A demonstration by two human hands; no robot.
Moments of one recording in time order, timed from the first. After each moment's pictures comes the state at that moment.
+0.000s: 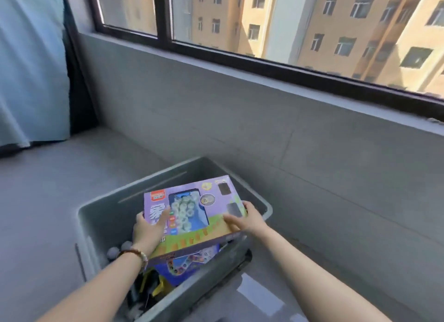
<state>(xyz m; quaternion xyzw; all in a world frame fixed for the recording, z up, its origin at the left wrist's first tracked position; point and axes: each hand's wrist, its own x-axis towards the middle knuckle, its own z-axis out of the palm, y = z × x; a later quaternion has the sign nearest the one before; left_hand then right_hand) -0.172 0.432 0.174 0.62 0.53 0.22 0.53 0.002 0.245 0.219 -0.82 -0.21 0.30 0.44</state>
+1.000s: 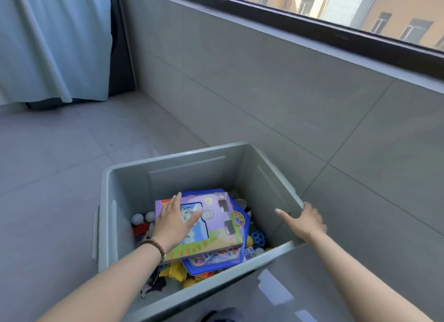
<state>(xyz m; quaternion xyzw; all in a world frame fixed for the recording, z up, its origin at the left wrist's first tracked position) -0.183 0.430 0.132 0.84 0.44 0.06 0.32 0.069 0.226 0.156 -0.97 -0.15 0.16 0.14</state>
